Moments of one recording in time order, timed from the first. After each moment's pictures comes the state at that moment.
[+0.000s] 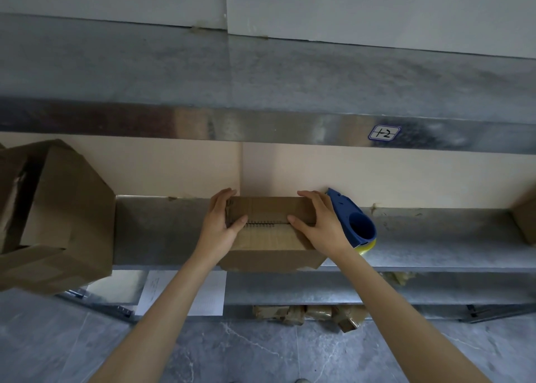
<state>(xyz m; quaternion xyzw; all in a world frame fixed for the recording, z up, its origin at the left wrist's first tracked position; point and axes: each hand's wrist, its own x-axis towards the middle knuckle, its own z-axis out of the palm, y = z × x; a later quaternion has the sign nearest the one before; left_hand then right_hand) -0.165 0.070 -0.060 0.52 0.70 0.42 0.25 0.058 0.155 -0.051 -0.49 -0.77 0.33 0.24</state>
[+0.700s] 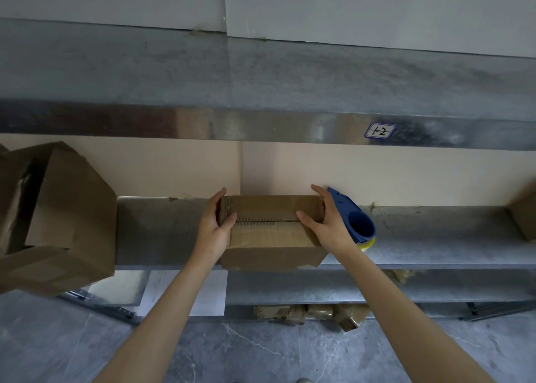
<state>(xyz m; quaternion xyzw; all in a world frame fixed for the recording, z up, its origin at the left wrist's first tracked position) -0.169 0.062 -0.071 0.41 0.64 0.54 0.35 0.065 0.152 -0.049 -0.50 -0.66 0.48 0.29</state>
